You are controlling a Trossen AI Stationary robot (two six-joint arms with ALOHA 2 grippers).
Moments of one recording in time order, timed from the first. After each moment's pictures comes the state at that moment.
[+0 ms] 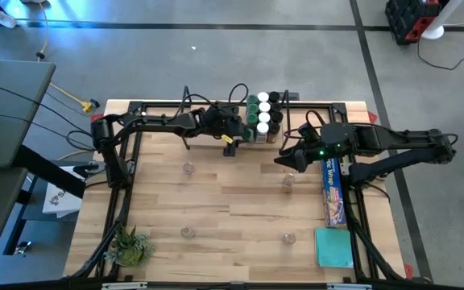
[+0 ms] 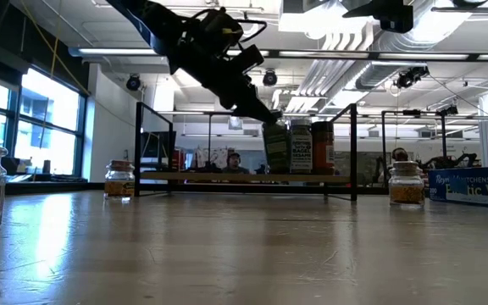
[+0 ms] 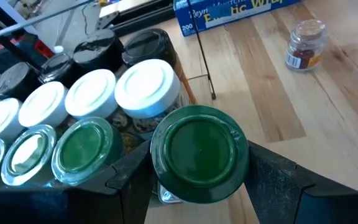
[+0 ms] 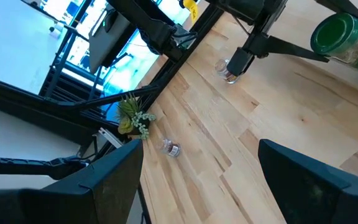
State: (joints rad) left arm 0.35 1.80 1.22 0.00 0.14 0.51; right arm 0.05 0.99 1.03 -0.50 0.05 0.90
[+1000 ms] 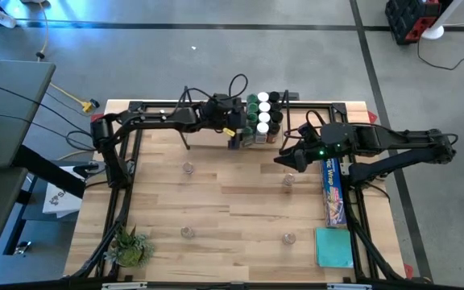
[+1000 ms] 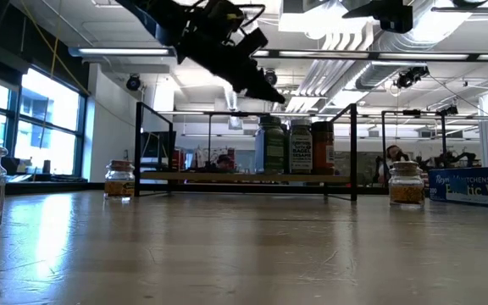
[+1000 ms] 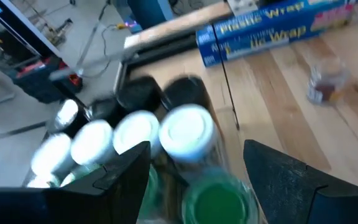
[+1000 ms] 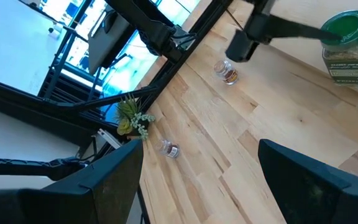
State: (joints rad) left arm 0.36 1.79 1.29 0.02 0.14 0.52; right arm 0.05 0.99 1.03 -0.50 0.06 0.90
